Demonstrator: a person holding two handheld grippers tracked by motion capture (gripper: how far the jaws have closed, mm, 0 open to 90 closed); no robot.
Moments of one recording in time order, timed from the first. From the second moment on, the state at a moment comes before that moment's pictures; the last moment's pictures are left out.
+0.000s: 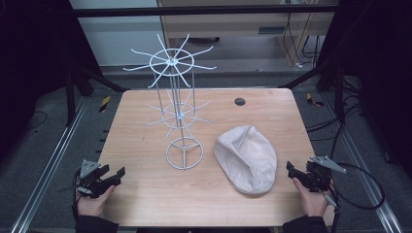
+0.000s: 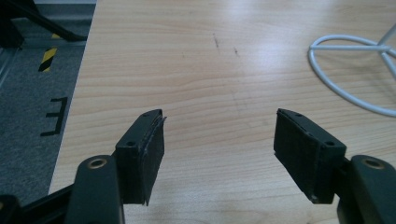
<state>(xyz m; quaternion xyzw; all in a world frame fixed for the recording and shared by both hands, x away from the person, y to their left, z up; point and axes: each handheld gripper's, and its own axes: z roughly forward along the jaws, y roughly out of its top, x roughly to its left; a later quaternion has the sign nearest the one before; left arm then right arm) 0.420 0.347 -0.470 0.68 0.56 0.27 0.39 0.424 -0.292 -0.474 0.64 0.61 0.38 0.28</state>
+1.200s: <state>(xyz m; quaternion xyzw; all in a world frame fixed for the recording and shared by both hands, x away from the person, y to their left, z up) 0.419 0.337 -0.471 0.70 0.54 0.25 0.39 0.406 -0.247 -0.420 0.55 0.67 0.42 0.28</state>
